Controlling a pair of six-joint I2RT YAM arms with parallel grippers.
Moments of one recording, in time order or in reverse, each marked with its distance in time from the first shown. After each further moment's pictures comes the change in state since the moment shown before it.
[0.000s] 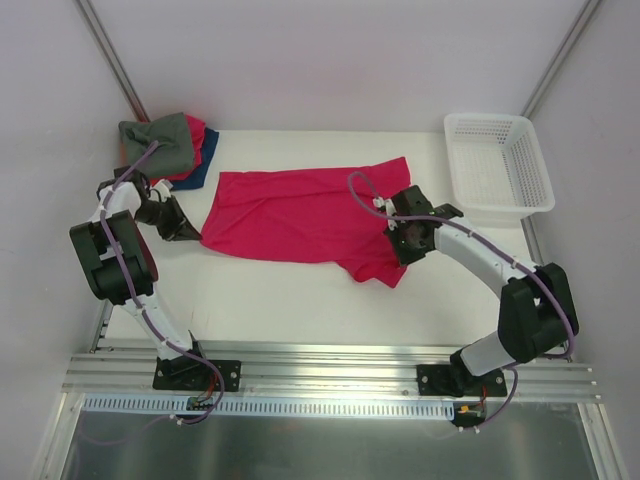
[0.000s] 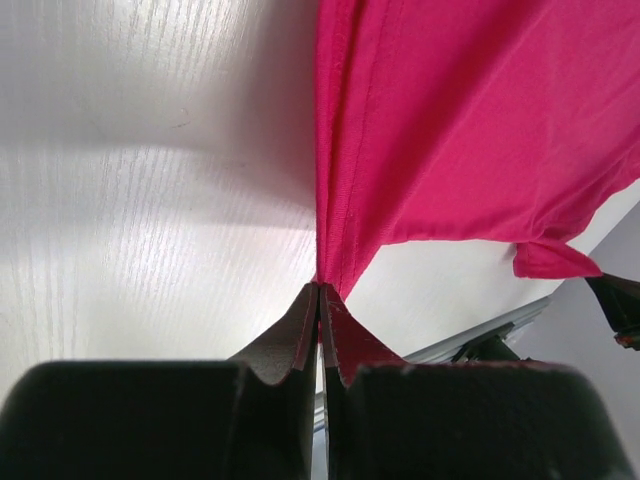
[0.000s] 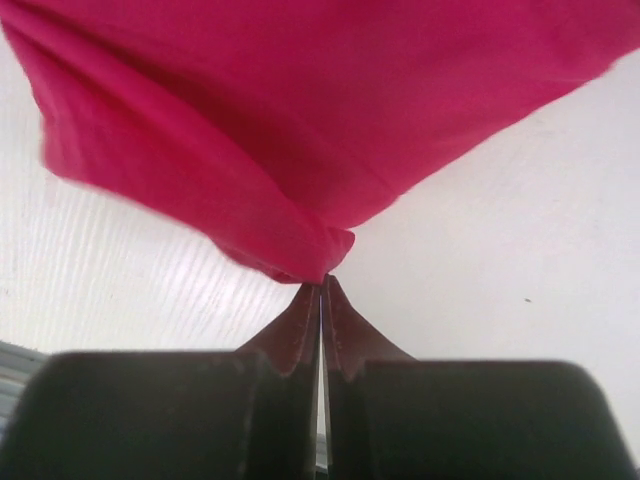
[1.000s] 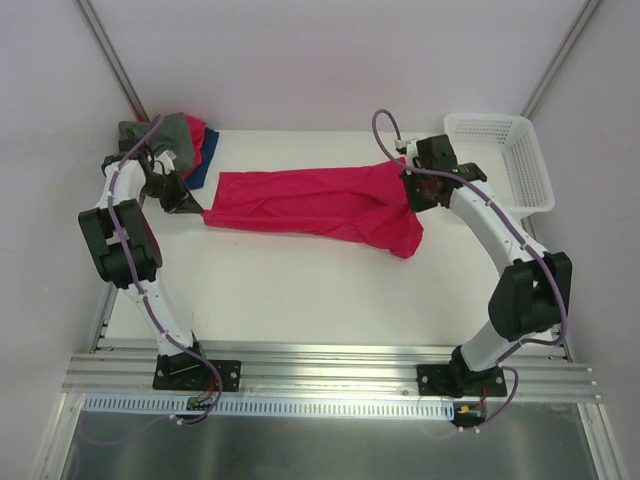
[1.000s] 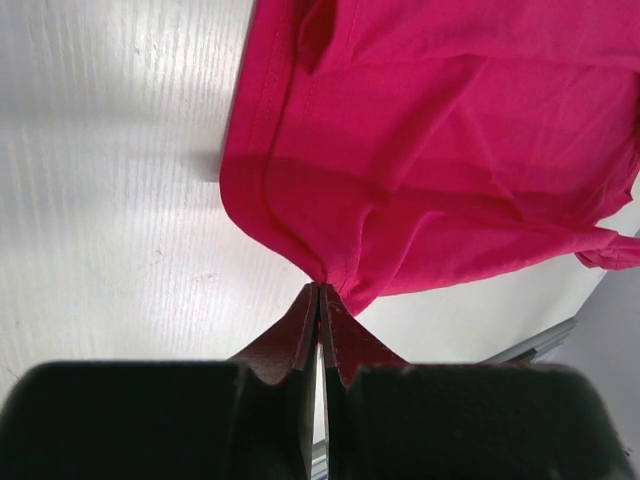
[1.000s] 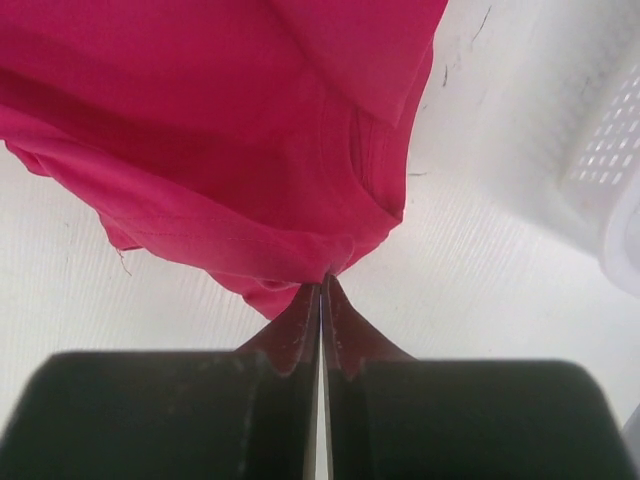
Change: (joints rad) left arm -0.067 0.138 0.286 -0.016 -0.002 0.002; right arm -0.184 0.111 0.367 0.009 0.010 -0.060
